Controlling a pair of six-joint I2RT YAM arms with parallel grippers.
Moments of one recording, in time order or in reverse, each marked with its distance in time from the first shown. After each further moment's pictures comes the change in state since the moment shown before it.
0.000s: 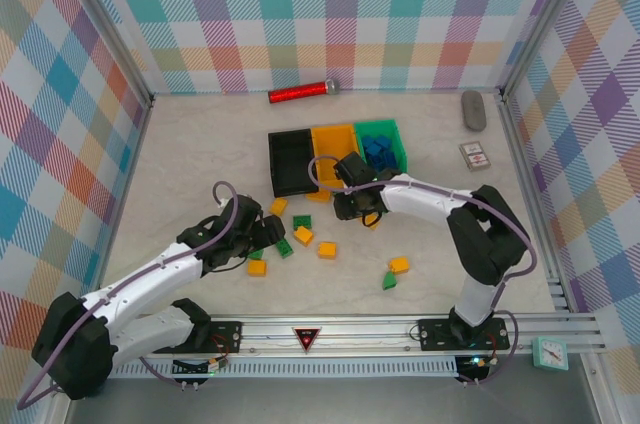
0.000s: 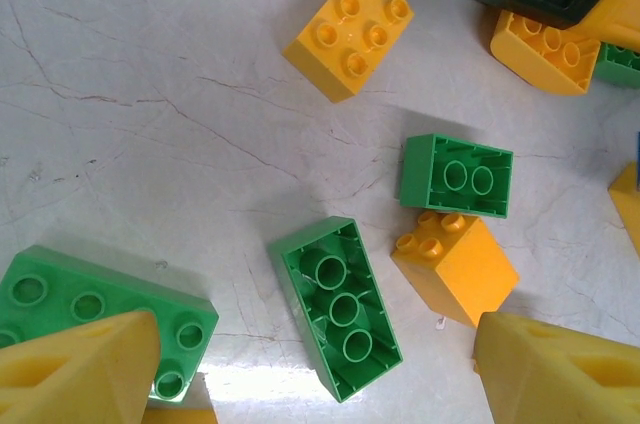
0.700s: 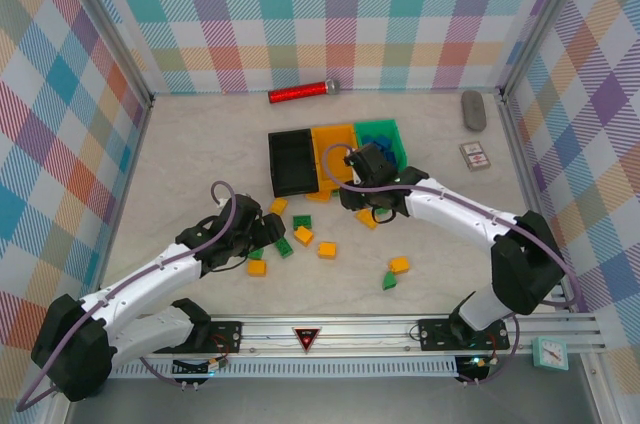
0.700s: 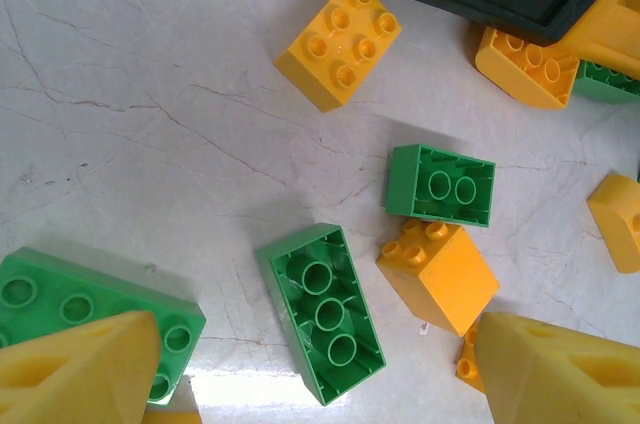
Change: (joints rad) left arm 0.000 -0.016 0.000 0.007 -0.001 -0.026; right arm -0.011 -0.218 -0.014 -0.029 0.035 -0.011
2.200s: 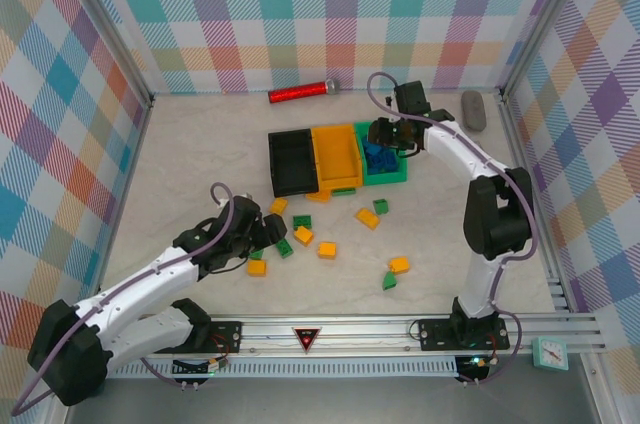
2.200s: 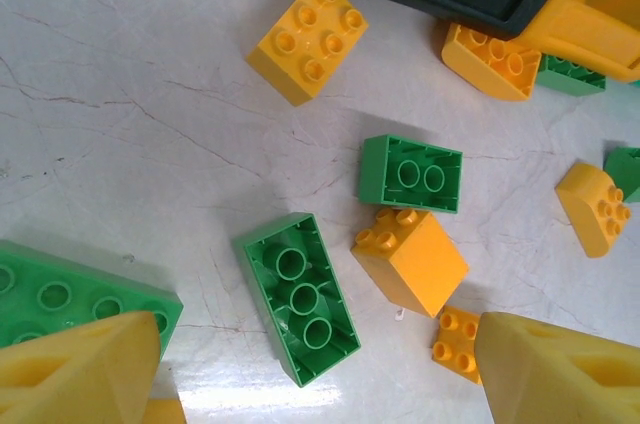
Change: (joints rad) left arm -0.034 -0.046 0.000 -0.009 -0.002 -0.008; right arm -0.409 0.356 0.432 -0.049 -0.222 -0.003
